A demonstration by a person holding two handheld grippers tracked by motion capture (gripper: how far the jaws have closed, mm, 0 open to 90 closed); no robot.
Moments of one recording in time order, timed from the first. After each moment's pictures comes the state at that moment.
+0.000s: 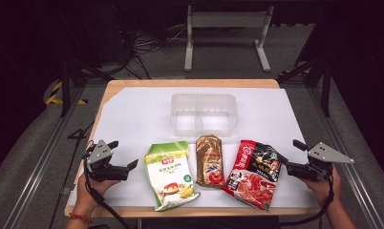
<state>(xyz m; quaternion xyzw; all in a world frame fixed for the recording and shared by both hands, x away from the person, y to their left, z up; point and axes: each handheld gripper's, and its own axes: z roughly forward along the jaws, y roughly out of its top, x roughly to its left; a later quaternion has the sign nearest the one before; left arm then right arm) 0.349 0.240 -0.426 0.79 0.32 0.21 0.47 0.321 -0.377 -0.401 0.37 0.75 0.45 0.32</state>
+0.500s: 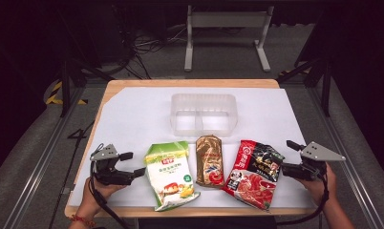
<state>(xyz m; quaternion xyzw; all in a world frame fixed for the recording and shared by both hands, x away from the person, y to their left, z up) 0.351 0.225 -0.442 0.80 0.35 0.05 0.48 0.326 -0.364 -0.402 0.35 0.77 0.44 0.31</state>
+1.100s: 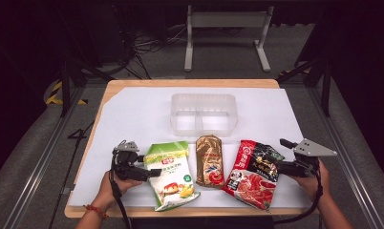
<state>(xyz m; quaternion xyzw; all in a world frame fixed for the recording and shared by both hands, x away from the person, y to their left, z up) 0.380 0.180 -0.454 0.82 0.35 -0.06 0.45 0.338 -0.353 -0.405 0.35 0.78 0.44 0.28</state>
